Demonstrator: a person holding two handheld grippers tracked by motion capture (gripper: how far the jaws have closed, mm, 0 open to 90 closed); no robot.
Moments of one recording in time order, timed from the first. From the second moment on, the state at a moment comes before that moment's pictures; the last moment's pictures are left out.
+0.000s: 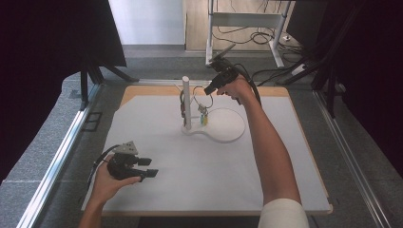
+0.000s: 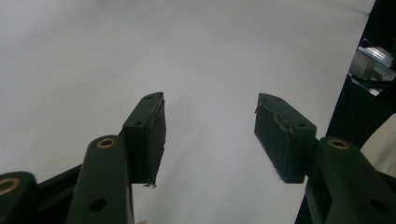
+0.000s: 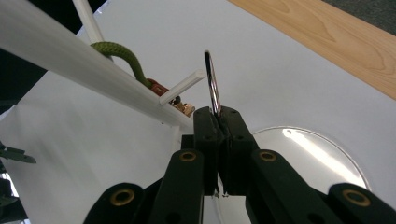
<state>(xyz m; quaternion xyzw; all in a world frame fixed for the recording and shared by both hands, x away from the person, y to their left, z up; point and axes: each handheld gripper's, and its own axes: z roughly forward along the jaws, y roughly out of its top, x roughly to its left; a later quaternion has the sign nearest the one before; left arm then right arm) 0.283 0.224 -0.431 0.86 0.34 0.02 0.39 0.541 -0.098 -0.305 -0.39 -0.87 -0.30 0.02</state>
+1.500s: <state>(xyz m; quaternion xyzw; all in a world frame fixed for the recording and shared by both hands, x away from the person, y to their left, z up) 0.280 0.223 -0.429 0.86 0.34 0.02 0.39 0.465 -0.139 -0.328 -0.34 -0.88 -0.34 0.03</state>
